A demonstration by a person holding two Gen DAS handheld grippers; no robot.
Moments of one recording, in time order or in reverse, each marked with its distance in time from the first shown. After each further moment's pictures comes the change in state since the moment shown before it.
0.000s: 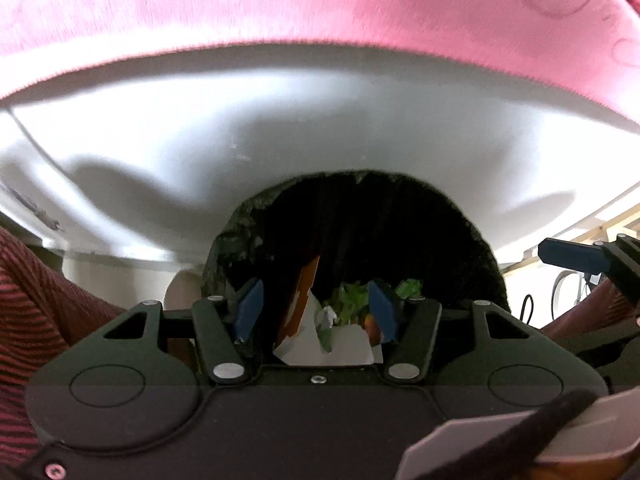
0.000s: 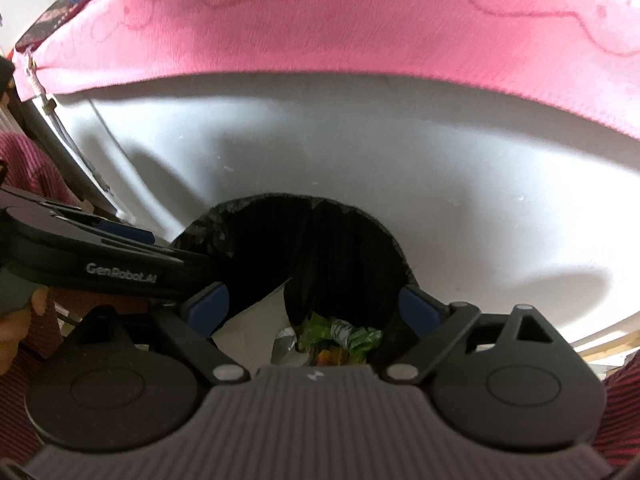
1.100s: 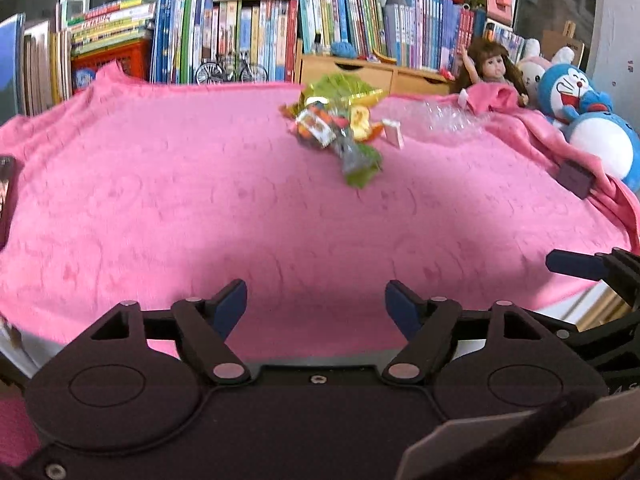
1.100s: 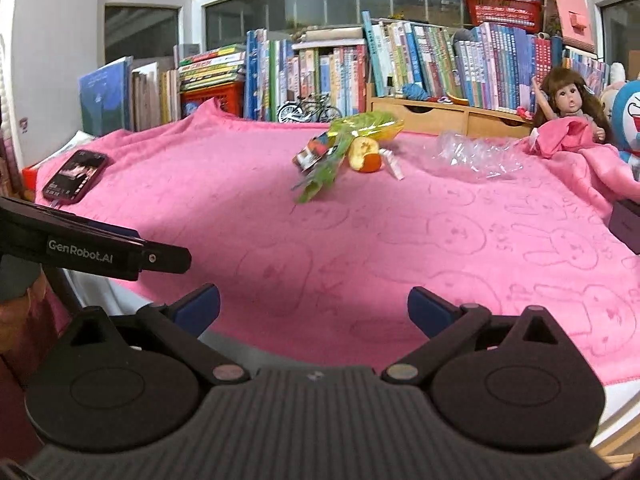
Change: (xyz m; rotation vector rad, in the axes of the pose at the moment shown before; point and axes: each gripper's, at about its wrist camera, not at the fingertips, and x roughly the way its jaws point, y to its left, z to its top) left arm -0.139 -0.009 0.076 0.075 -0.510 -0.089; right arm -0.120 -0.024 0.068 -0.071 -0.481 -0.076
